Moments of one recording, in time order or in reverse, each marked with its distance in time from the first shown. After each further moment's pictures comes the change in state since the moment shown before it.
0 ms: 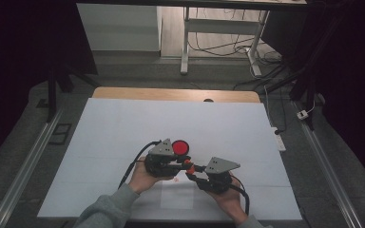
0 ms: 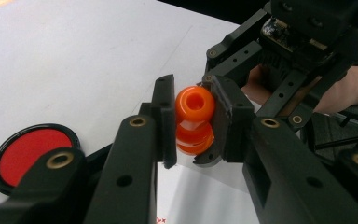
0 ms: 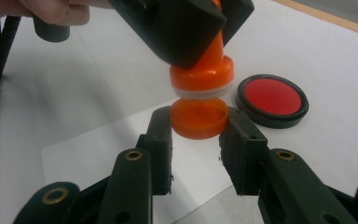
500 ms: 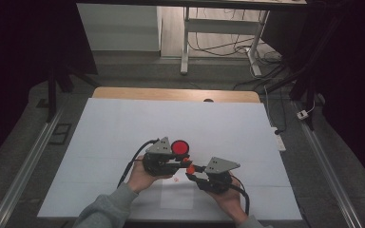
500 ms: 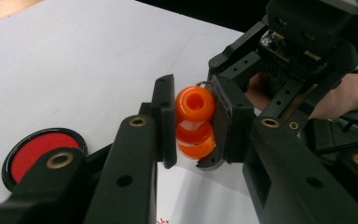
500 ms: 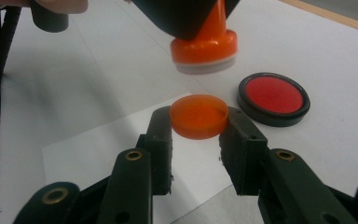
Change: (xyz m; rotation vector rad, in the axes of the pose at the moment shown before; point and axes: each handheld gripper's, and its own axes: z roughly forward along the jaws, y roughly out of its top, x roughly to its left) left arm 0.001 0.003 -0.007 -0.020 0.010 0.000; right arm 0.000 0.000 0.001 0.006 0.005 0.001
